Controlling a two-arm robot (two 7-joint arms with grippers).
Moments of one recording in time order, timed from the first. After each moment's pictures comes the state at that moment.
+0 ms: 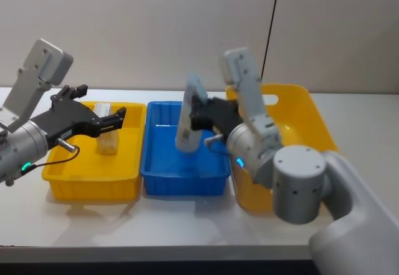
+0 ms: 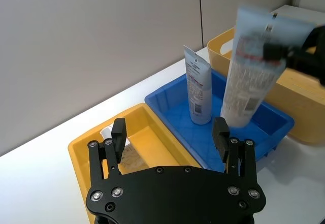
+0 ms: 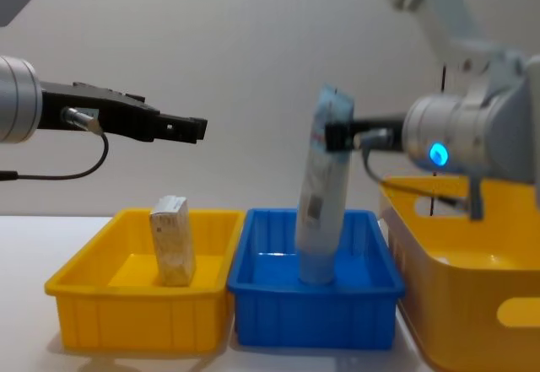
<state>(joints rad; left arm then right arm) -0.44 0.50 0.41 -1.64 -0.37 0.37 -0.27 0.43 0.12 -0.45 -1.49 0.21 0.39 0.00</state>
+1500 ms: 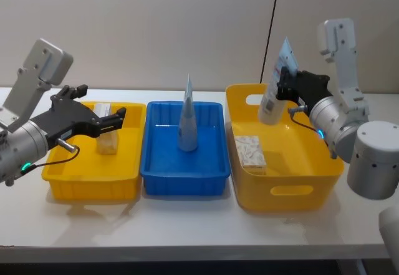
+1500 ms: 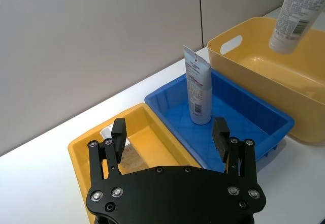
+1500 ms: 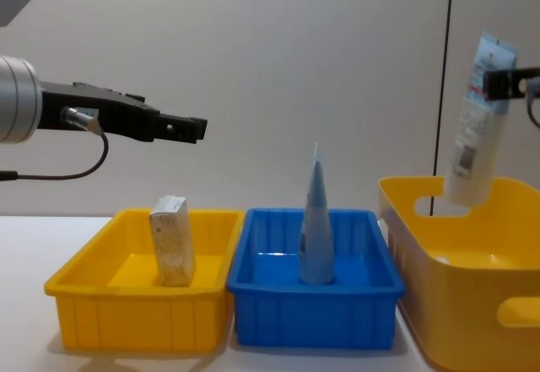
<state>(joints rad) -0.44 0.50 0.41 -1.64 -0.37 0.37 -0.27 0.43 0.22 -0.23 -1.53 0.20 0.43 -0.01</state>
